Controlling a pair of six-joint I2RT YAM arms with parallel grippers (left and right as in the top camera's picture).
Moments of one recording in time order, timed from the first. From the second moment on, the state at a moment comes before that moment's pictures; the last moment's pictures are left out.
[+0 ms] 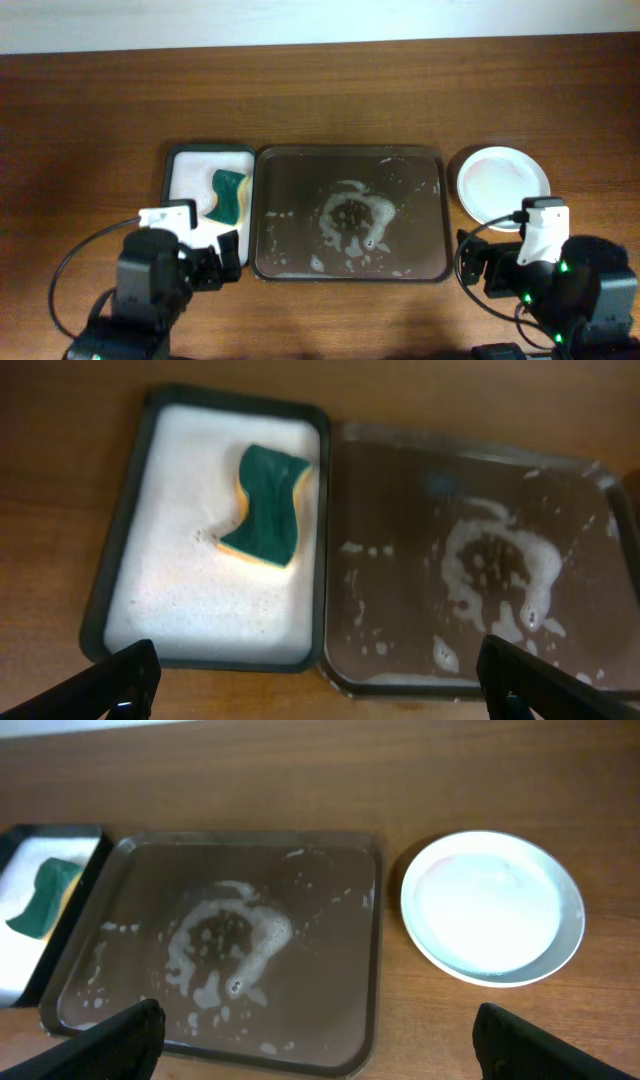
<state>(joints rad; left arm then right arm) -0.22 0.67 0.85 -0.94 -0.03 -0.29 0.06 0.58 1.01 -1.07 -0.11 0.11</state>
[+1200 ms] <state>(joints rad) -0.22 0.61 0.84 -0.93 -0.04 -0.29 0.12 0.01 0.07 0.15 -0.06 0.09</state>
